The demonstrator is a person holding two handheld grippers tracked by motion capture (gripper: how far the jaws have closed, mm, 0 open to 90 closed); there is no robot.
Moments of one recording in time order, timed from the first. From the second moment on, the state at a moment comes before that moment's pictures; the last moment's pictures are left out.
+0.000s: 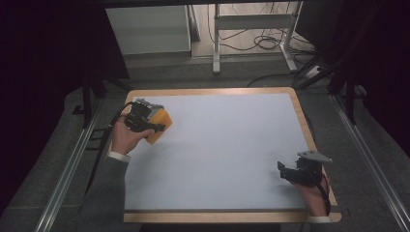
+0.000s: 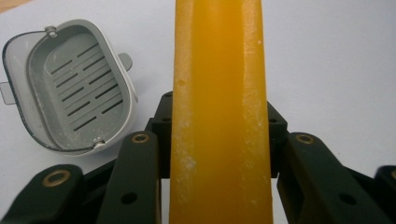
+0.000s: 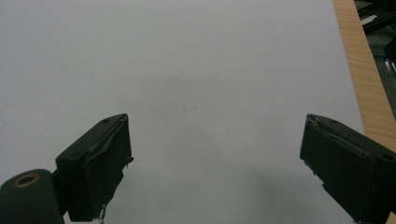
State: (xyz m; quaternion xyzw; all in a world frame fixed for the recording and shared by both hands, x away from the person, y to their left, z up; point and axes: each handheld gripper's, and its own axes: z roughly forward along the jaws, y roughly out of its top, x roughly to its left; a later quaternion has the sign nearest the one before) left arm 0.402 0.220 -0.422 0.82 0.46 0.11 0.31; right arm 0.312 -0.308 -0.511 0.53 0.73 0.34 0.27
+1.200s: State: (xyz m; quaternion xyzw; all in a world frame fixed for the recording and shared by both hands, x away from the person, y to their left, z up) left arm 0.459 0.257 -0.441 0.78 0.54 0.09 0.30; right arm 0.311 -0.308 -0.510 0.53 0.73 0.34 0.28
